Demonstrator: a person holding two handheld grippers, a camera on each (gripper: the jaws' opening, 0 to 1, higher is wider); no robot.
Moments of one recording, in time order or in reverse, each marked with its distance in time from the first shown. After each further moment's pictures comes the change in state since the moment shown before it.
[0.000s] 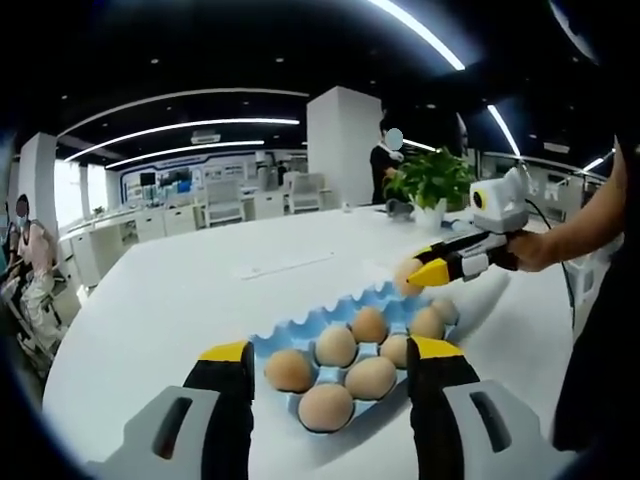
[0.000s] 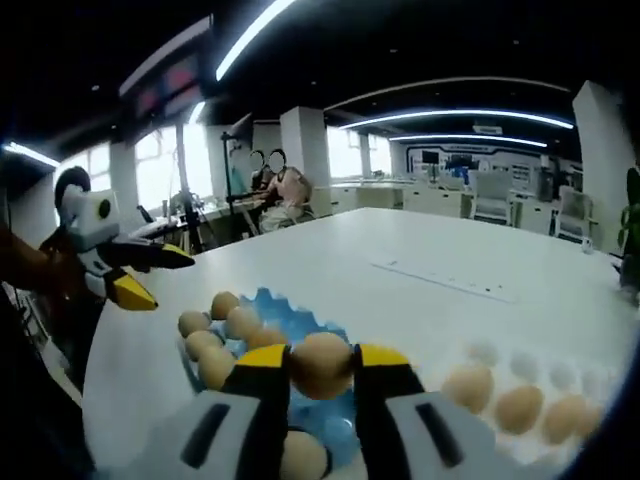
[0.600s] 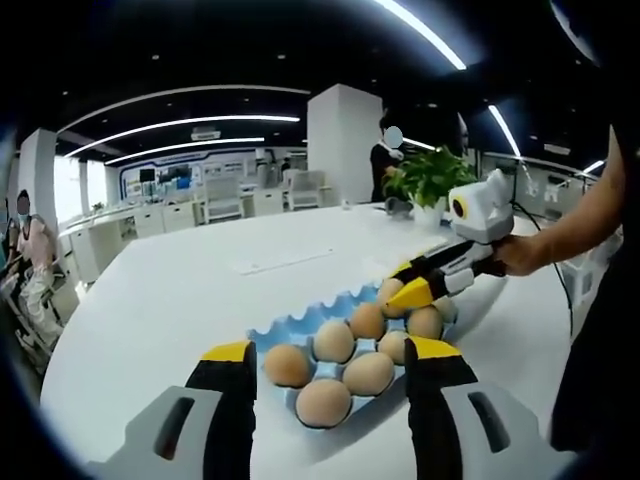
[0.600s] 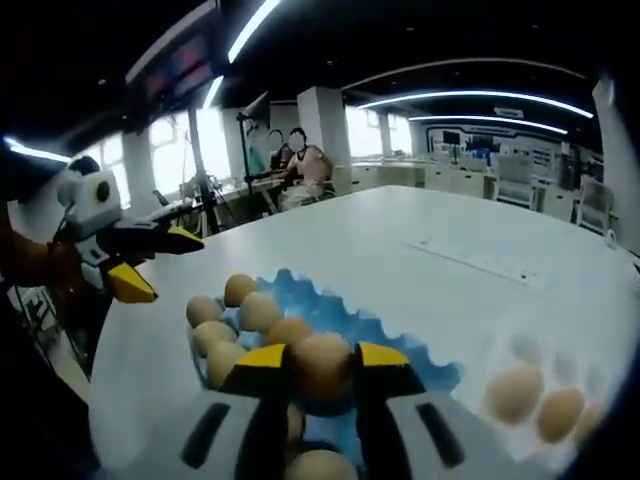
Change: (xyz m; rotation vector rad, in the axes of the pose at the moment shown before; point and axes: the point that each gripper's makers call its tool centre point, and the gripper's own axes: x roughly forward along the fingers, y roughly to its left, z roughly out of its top) left arm 0.000 0.000 -0.003 -0.012 0.005 -0.005; right arm 0.024 0.017 -0.022 0.017 0.114 0.090
